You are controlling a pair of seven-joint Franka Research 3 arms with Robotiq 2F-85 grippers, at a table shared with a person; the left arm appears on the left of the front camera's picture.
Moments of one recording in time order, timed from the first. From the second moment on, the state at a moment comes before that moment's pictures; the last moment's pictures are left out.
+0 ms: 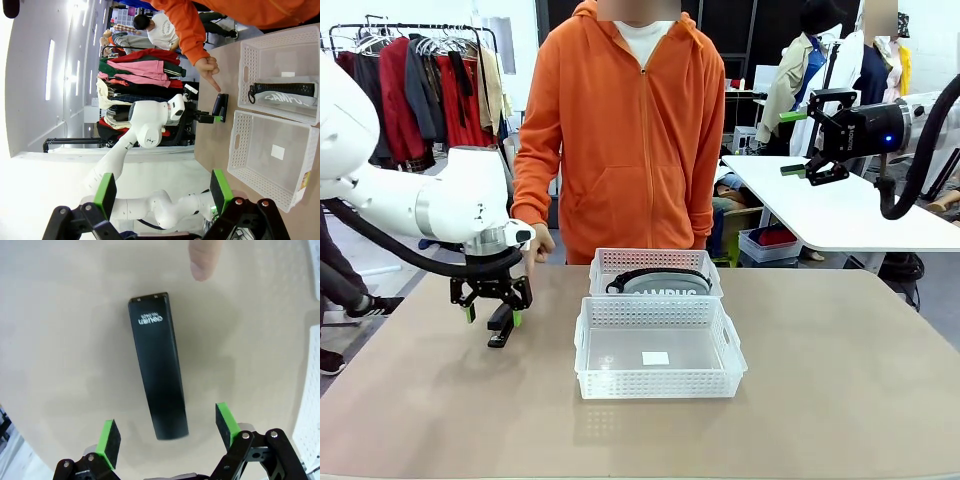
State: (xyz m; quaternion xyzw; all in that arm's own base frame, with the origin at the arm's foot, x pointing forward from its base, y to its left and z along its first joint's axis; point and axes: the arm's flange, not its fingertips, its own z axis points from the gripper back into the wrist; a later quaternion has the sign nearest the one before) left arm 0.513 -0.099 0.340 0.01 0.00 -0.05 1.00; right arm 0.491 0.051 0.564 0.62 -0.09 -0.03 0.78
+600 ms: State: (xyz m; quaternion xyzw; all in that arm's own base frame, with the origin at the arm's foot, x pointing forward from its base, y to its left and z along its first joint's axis) left arm 0.526 -0.092 0.329 0.01 -0.02 -0.03 1.00; right arm 0.491 0.051 0.564 0.62 -0.09 -0.03 0.78
